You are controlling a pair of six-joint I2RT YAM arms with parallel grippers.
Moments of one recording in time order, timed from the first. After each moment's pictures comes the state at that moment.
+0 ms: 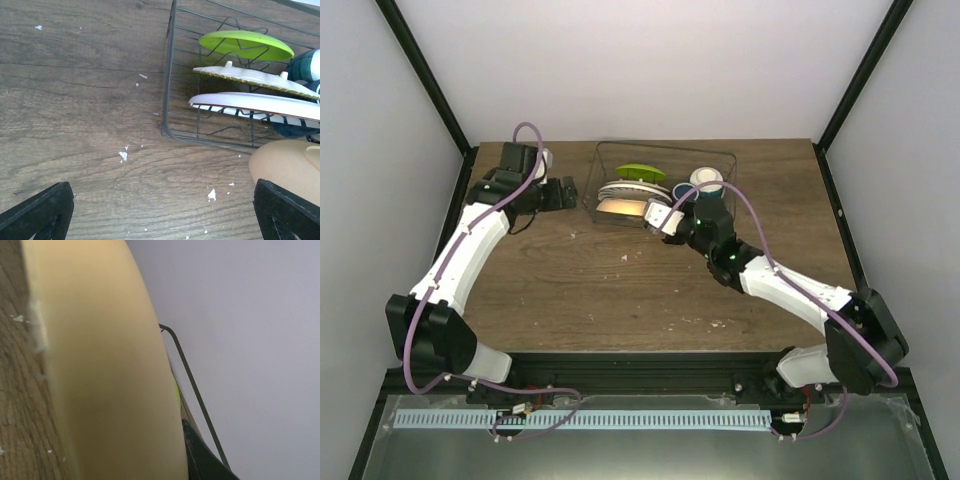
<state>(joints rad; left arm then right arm) -0.23 1.45 1.39 -0.78 0.09 -0.31 0.66 1.35 0.84 0.27 -0.01 -0.85</state>
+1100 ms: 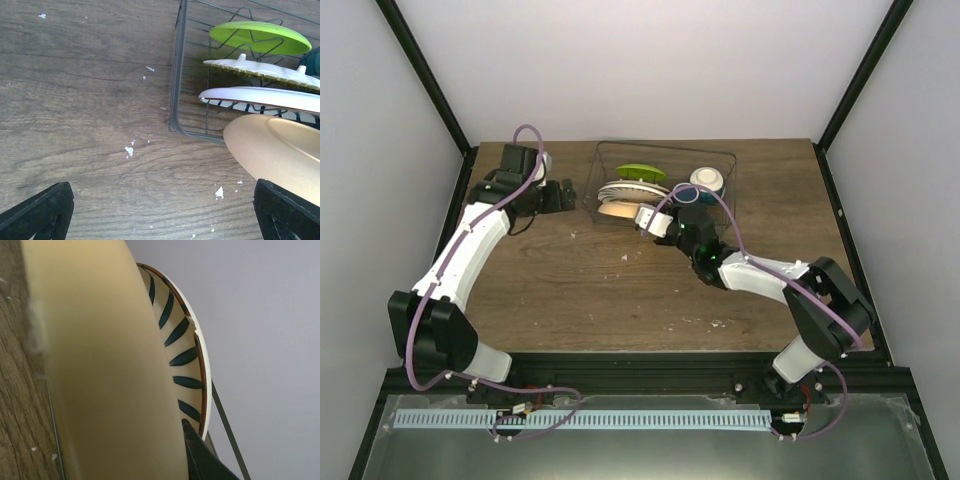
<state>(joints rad) -0.21 1.46 1.36 -0.78 0.09 -0.31 0.68 1.56 0.80 0.52 0.11 -0.90</state>
